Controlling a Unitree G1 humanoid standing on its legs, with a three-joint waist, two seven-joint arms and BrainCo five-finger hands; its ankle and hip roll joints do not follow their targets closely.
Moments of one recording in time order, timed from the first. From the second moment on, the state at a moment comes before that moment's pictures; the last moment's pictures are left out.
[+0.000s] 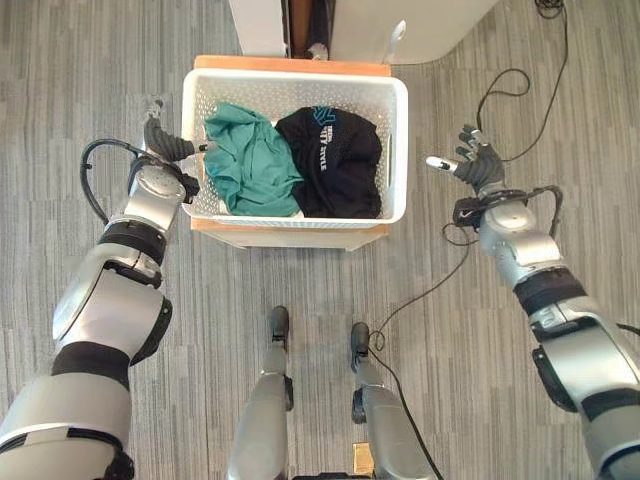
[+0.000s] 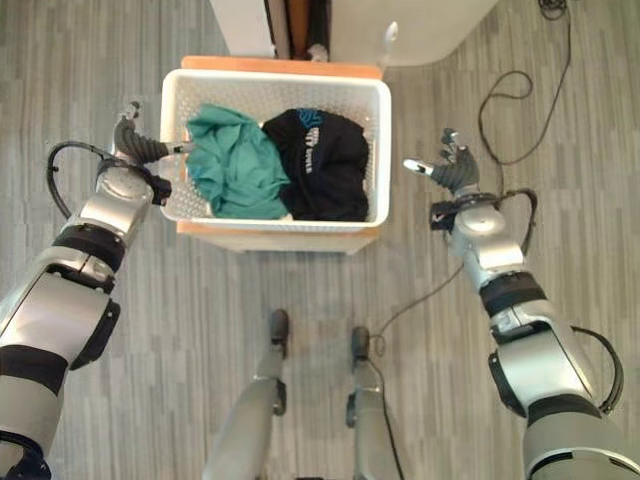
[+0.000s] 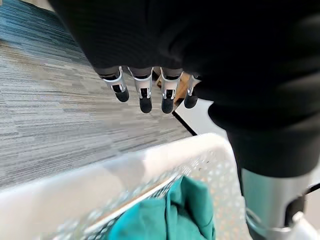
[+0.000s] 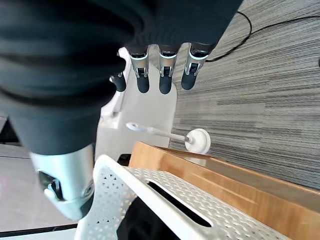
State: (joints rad) left arm -1.26 0.59 -0.53 1.24 -0.23 0.03 0.30; right arm -0.97 -0.61 0.42 0.77 0.59 0.00 -0.16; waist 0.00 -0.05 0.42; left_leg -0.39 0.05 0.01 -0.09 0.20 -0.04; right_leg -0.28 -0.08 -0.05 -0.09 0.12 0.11
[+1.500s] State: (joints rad) left arm -1.40 0.58 -0.68 1.35 -0.35 0.03 0.21; right arm -1.36 -0.45 0.73 1.22 0.71 0.09 -0.05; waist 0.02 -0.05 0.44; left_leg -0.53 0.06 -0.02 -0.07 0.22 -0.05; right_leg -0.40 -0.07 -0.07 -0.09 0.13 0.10
